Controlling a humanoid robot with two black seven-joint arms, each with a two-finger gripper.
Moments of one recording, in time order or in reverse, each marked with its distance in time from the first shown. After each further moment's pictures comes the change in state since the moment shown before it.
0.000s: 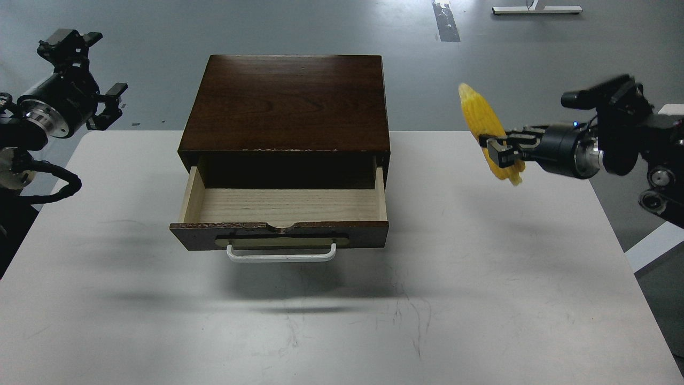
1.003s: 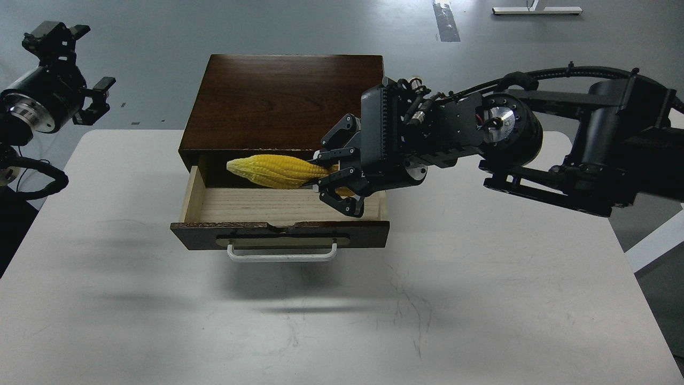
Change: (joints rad) left arm -0.006 0.049 -0.001 -0.008 0.012 -0.004 0.000; right arm 0.223 0.505 -0.198 -0.061 -0.393 -0.081 0.255
